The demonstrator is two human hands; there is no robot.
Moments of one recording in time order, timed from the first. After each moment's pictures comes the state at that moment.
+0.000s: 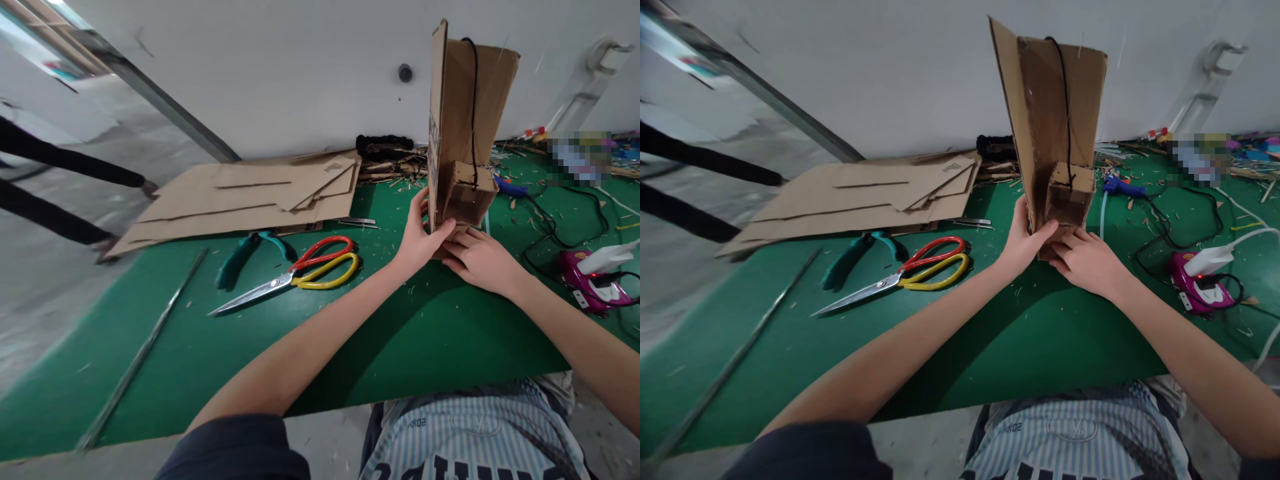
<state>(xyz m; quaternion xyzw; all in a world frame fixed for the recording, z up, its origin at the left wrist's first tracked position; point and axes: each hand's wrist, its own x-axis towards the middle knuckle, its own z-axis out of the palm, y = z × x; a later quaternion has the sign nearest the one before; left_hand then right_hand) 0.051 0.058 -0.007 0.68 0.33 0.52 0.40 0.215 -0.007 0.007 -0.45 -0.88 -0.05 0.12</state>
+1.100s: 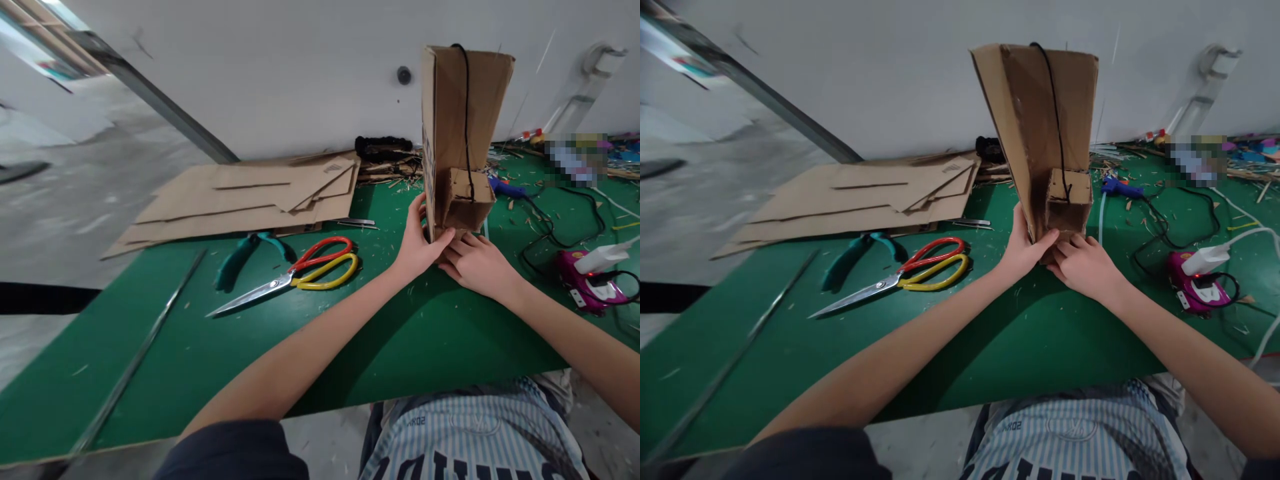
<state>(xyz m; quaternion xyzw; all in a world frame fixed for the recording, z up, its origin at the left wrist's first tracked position) 0.051 0.047 -0.009 0.69 0.33 0.51 0.40 0.208 -0.014 -0.003 -0.47 -0.87 -0.13 0.08</state>
